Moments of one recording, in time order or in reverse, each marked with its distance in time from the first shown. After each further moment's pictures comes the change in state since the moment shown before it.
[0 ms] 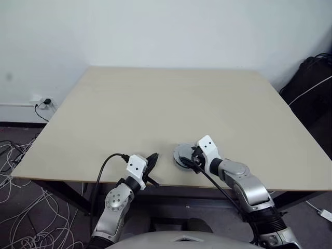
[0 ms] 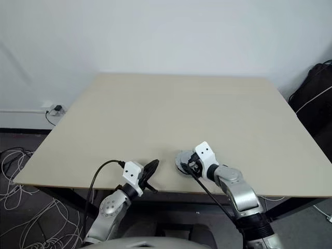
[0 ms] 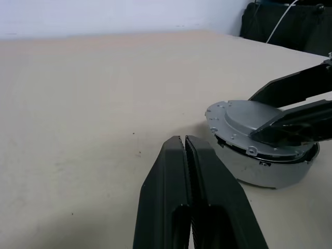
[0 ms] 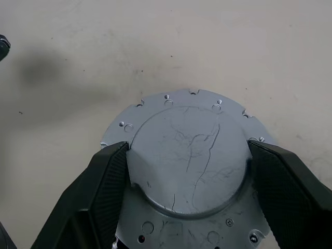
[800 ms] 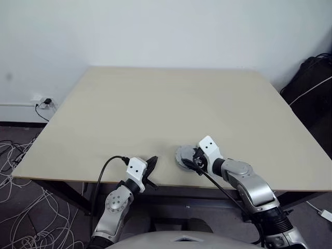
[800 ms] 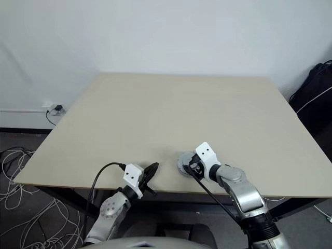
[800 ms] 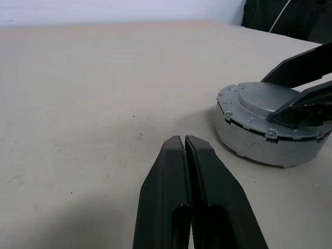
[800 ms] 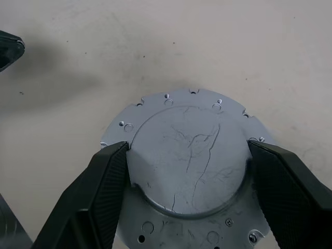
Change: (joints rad) left arm -0.012 0.003 0.001 0.078 0.000 -0.054 -0.006; right arm -0.002 -0.060 0.024 -0.060 0.004 0.073 0.005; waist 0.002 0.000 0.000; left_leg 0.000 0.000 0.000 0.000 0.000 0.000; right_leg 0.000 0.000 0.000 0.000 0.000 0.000
